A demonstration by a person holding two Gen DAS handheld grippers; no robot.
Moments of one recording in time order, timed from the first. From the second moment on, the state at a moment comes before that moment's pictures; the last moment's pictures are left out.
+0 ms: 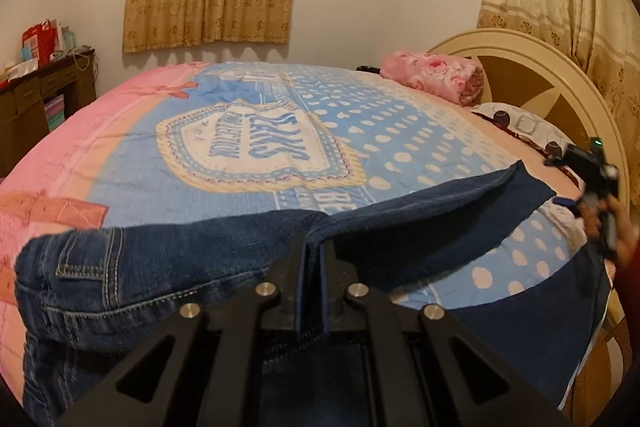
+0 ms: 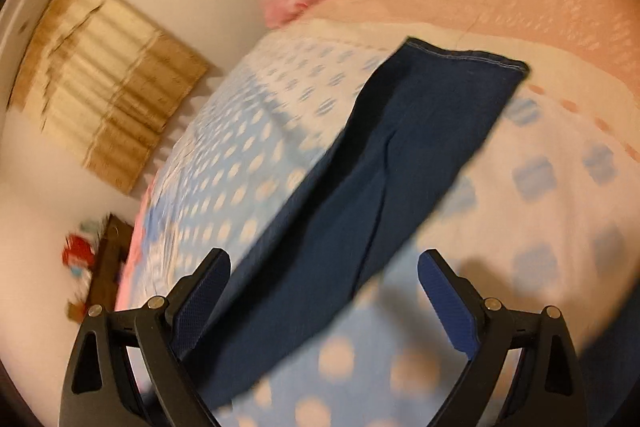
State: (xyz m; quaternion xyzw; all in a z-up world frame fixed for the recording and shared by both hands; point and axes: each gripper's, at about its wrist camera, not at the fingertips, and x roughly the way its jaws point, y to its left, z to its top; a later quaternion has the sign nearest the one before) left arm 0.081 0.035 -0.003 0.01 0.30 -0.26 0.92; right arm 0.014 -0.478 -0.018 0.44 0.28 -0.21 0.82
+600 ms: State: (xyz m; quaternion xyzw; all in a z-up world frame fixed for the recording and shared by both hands) left arm 0.101 0.037 0.004 -0.01 0.31 -0.26 0.92; right arm 0.153 -0.561 -0.036 0.36 0.40 -0.31 0.78
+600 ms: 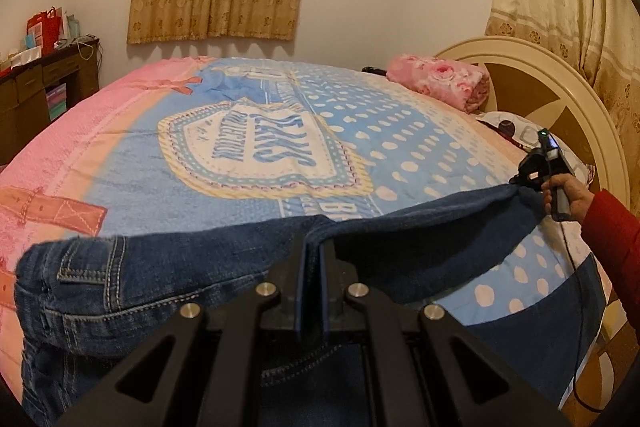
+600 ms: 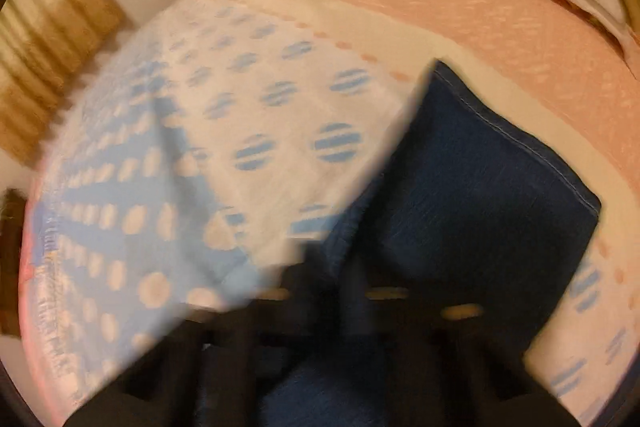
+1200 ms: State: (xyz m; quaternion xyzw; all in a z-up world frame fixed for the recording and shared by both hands) left arm 0.044 0.089 0.099 -0.03 0.23 -0.25 0.94; right arm -0.005 -0.506 0.147 0.36 0.24 -0.17 0.88
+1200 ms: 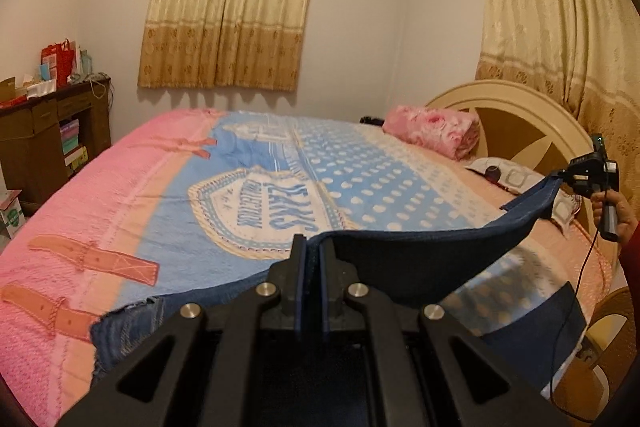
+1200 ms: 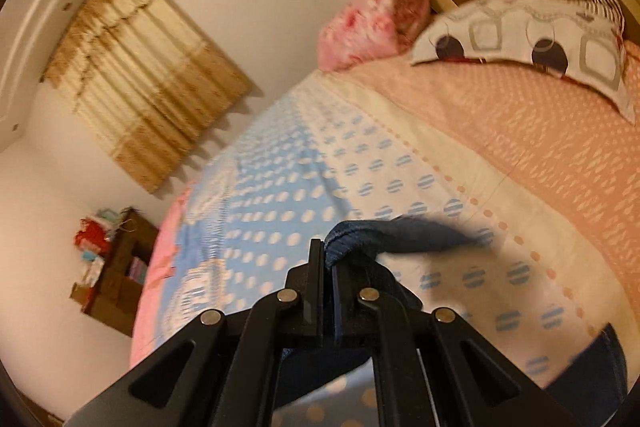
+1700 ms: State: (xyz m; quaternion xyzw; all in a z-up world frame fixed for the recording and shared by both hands) left arm -0.081 0.130 0.043 -0.02 0.23 -0.29 0.93; right arm -0.201 -0.444 0.067 0.36 0.25 -0.11 0.89
